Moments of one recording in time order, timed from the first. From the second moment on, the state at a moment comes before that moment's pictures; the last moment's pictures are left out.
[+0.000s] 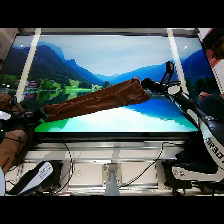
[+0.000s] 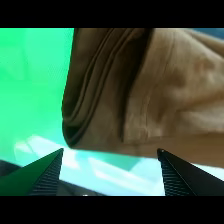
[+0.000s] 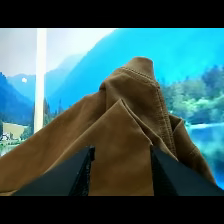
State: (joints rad) left arm 0.54 -1.05 0.59 1.10 -0.91 -1.35; right arm 0.10 -1.42 0.91 -0.64 0.31 1.13
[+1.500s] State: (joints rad) left arm 0.39 -1.27 0.71 0.69 -0.80 -0.86; right arm 0.15 -1.42 1.01 -0.66 0.46 1.13
